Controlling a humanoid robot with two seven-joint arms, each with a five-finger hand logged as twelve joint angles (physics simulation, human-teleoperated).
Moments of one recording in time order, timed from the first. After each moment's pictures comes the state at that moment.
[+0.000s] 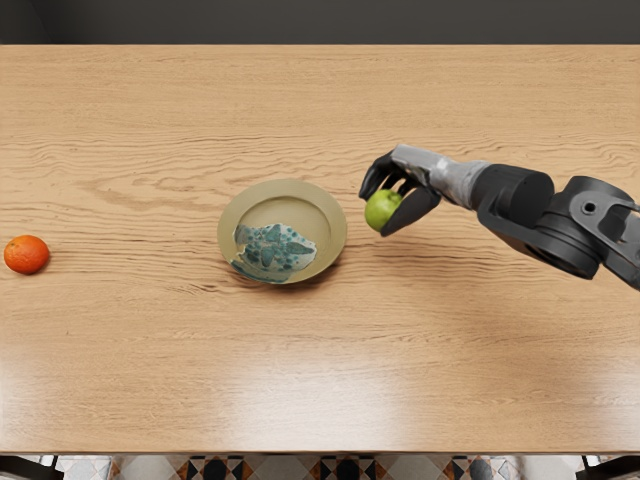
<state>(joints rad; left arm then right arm) -0.05 0.00 -0.14 -0.17 -0.10 -0.09 0.13 0.90 -0.54 0.56 1.57 -0.95 0.05 -0.56</state>
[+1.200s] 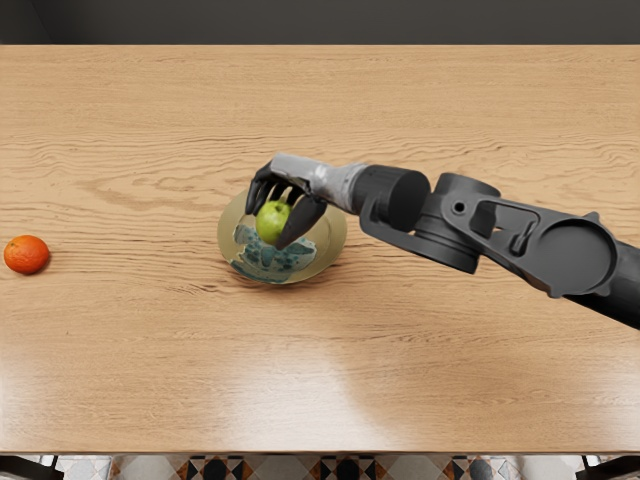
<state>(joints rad) -0.05 0.00 -0.14 -0.17 -0.10 -0.09 0.13 1.04 -0.22 0.47 1.45 -1.02 0.06 -0.56</state>
